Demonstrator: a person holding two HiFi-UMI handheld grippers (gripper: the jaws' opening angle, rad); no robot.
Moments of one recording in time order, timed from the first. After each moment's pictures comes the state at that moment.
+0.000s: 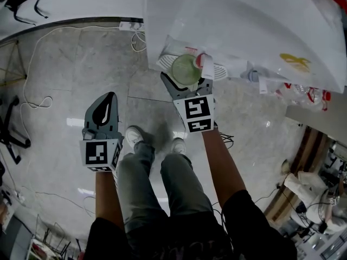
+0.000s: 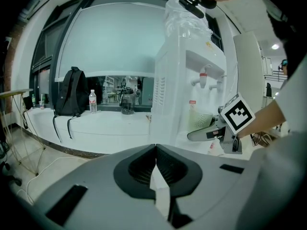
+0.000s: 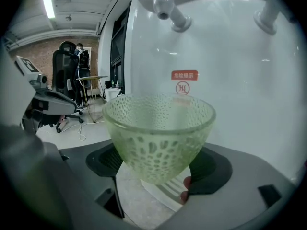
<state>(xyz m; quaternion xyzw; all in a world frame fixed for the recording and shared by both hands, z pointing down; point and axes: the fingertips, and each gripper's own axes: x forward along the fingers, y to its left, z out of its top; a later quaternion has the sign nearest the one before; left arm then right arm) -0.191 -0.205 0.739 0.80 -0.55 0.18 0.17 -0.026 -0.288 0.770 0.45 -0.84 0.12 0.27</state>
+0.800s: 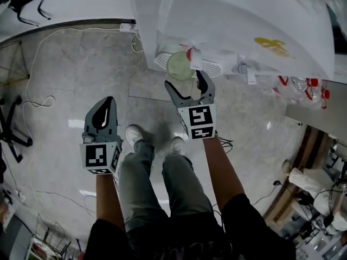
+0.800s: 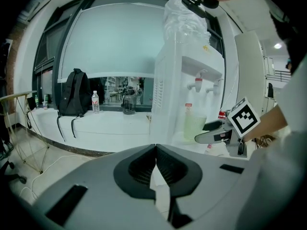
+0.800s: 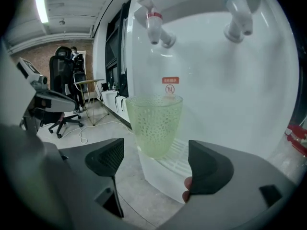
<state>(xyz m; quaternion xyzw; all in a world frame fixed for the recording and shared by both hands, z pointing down) -0.190 -0.181 0.722 0.79 -0.56 0.19 0.18 0.002 -0.254 0.762 0.47 -0.83 0.14 0.27</state>
